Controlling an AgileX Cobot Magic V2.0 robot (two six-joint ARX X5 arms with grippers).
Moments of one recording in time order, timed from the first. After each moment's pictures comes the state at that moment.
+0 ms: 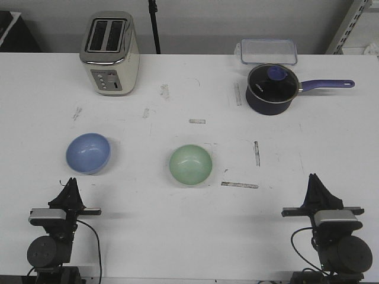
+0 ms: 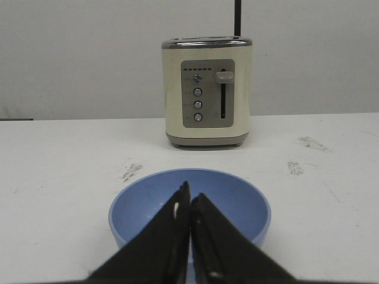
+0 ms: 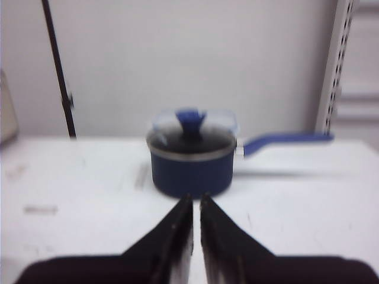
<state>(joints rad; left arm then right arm) -0.01 0.01 0.03 0.19 -0.05 0.04 0.02 0.18 0.40 -0.18 -0.03 0.02</state>
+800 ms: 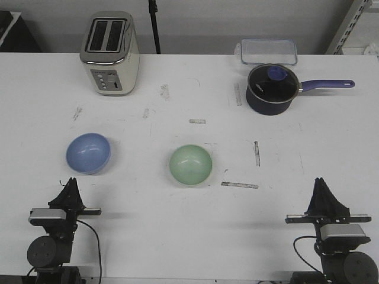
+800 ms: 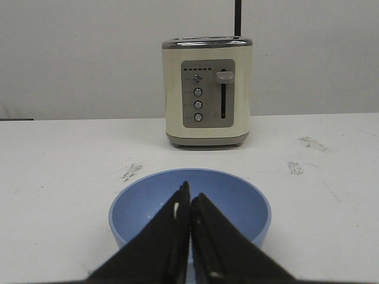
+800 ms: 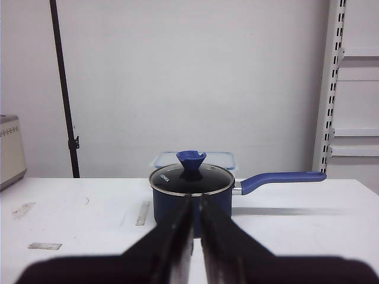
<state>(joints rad) -0.01 0.01 0.03 0.19 -0.05 0.04 0.02 0.08 0.40 -0.18 -0.03 0.03</state>
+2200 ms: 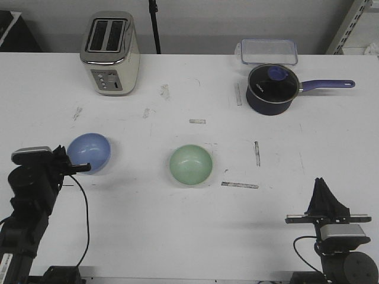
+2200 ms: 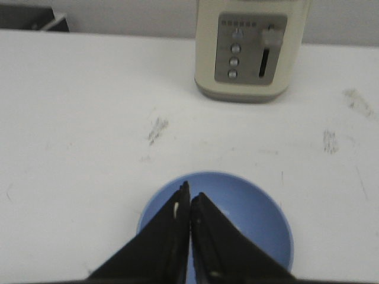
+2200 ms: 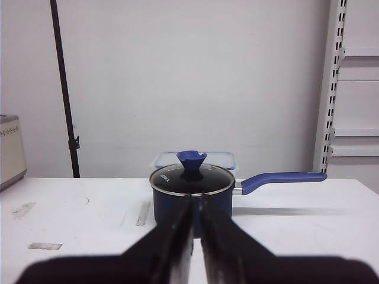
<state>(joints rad) -0.01 0.80 0.82 -0.29 -0.14 -0.04 0.02 0.08 0.40 -0.18 -0.03 0.03</state>
